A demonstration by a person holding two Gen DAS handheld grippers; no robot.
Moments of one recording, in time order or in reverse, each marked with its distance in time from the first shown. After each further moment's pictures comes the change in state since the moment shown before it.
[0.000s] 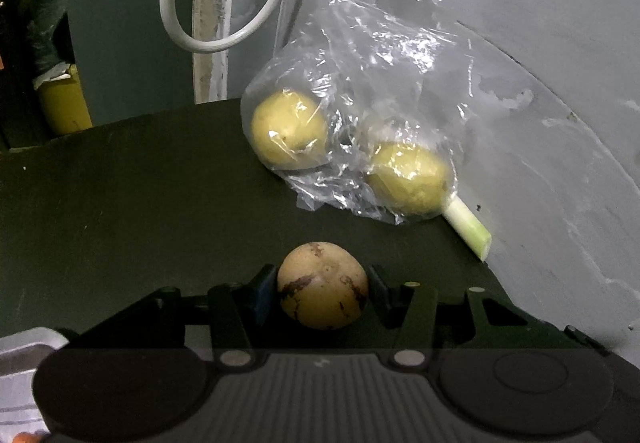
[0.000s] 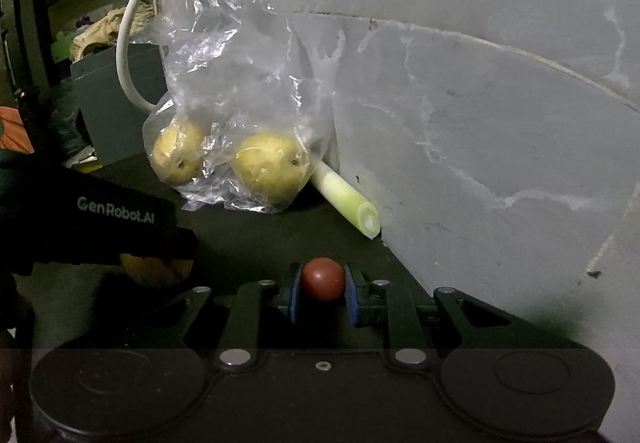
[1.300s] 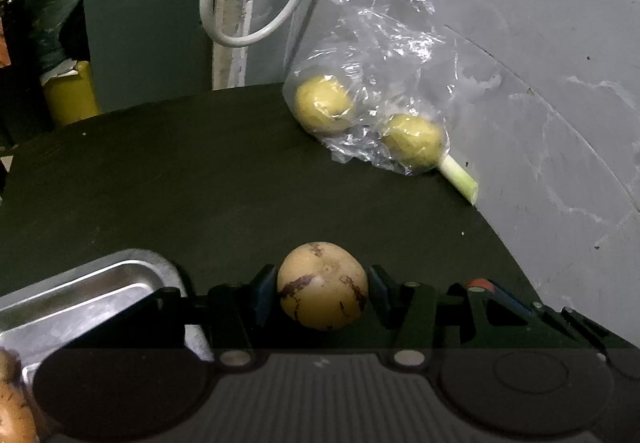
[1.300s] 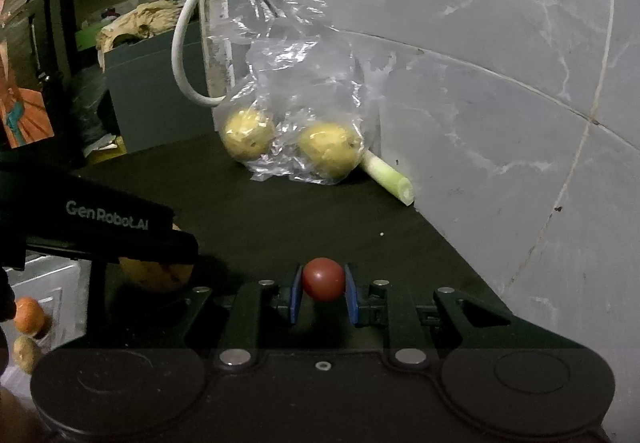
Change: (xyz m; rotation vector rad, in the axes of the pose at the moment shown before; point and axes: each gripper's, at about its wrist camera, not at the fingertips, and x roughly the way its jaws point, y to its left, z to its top) left arm -0.070 0.039 -0.042 0.013 0.005 -0.020; right arm -0.070 0.044 -0.032 -0.063 -0.018 0.021
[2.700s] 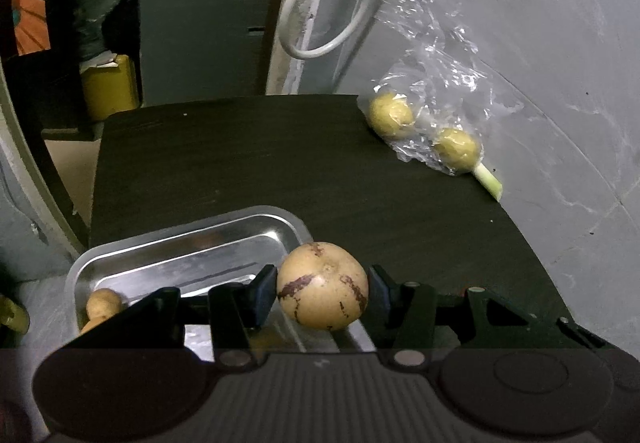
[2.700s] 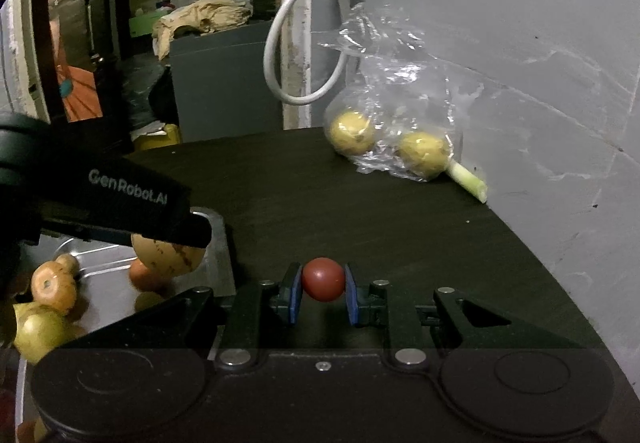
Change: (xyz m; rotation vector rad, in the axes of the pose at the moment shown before) left arm -0.076 0.069 -0.035 -0.074 -0.045 0.034; right arm -0.065 0.083 -0.025 -0.089 -0.020 0.084
